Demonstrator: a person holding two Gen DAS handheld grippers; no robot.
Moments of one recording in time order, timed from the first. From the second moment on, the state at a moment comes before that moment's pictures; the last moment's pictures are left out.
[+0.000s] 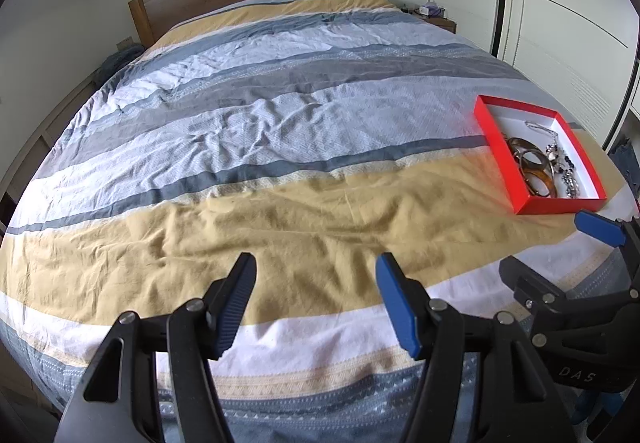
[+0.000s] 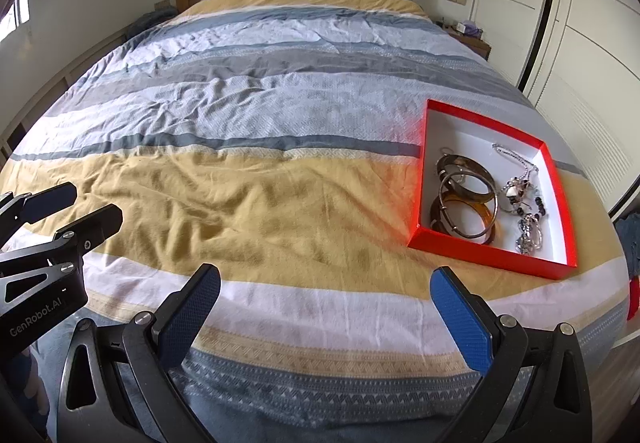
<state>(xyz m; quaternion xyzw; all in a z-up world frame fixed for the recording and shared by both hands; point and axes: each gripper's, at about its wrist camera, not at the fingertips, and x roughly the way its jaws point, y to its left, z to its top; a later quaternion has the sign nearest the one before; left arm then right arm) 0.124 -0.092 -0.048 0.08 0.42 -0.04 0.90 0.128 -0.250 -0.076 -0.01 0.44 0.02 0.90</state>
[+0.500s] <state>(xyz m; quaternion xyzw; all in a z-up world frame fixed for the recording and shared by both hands) 0.153 -0.099 -0.069 0.08 0.44 -0.03 0.89 0.155 -0.259 -0.102 0.00 0.46 0.03 0.89</state>
